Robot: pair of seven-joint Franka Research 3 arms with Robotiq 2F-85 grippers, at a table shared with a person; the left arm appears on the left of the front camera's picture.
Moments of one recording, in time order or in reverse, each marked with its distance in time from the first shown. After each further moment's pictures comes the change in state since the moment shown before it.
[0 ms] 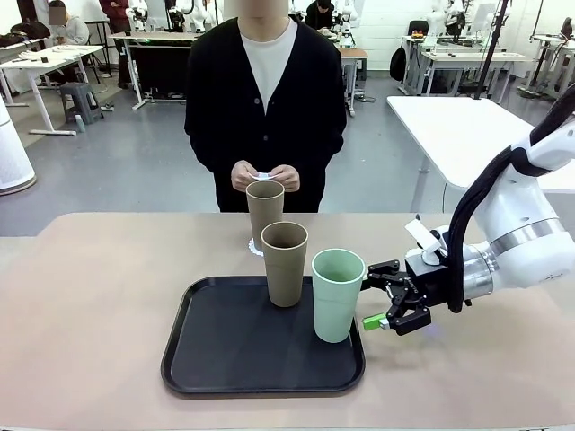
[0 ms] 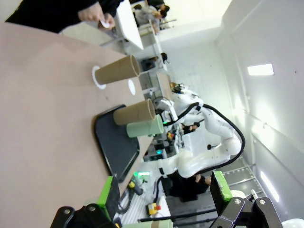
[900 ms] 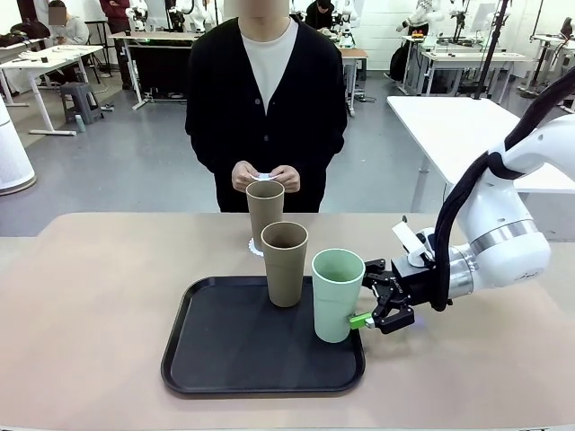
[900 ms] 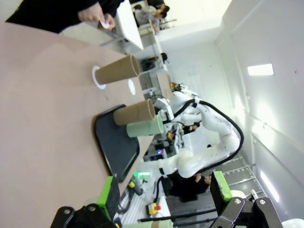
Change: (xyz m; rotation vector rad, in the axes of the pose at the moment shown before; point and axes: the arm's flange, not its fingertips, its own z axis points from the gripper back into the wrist) left arm 0.000 0.000 0.000 0.000 0.000 0.000; right arm -0.009 -0.020 -0.022 0.018 -0.027 0.060
